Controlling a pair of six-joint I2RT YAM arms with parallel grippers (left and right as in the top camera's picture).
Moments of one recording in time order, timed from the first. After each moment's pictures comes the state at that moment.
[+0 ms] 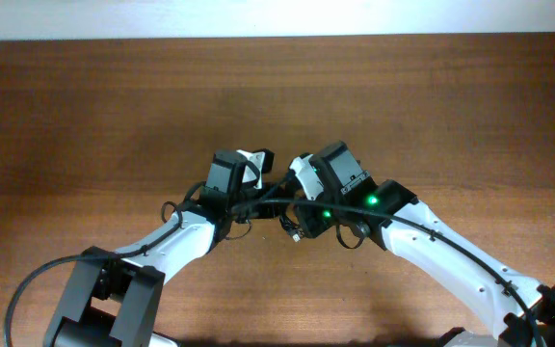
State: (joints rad) left arm -0.38 1.62 0.70 0.10 0.56 -0.54; right arm 0.64 1.52 1.03 -0.55 -0.27 0.14
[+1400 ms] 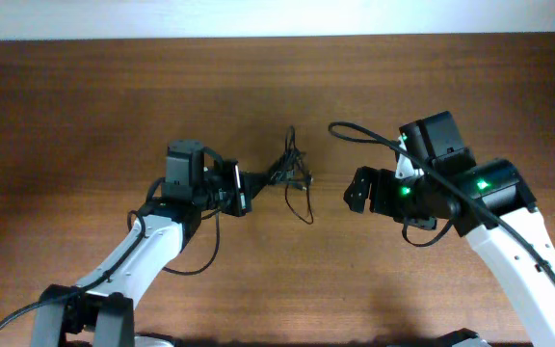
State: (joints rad) left arm -0.19 1.48 0.70 0.07 0.72 -1.91; right arm 0.35 1.31 1.30 -1.19 -0.25 0.57
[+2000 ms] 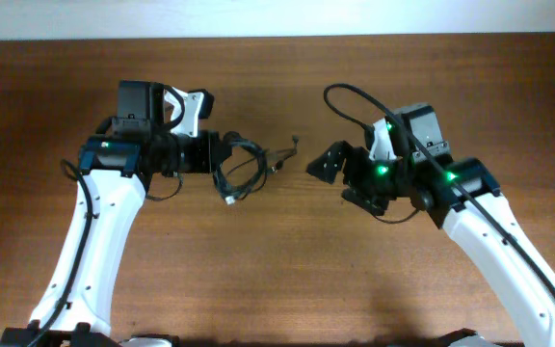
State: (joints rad) left arm -0.07 1.47 1.31 -0.89 0.54 -0.05; right arm 0.35 1.39 1.17 -0.73 -0.59 0.87
